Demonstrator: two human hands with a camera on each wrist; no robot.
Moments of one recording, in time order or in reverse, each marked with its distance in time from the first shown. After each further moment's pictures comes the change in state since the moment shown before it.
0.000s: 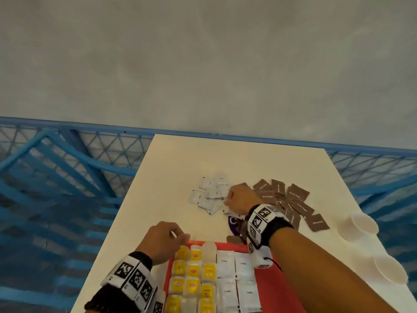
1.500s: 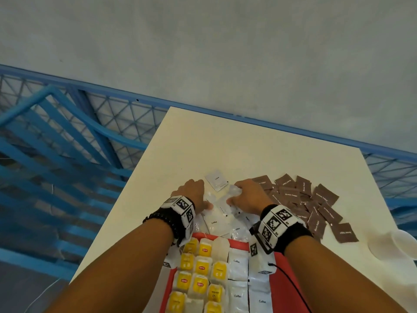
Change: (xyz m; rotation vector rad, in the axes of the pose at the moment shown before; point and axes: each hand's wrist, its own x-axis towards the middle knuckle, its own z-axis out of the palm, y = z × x) left_hand 0.123 0.011 0.019 0.348 -0.067 -0.089; right_hand 0.041 -0.005 0.043 0.231 -0.058 0.029
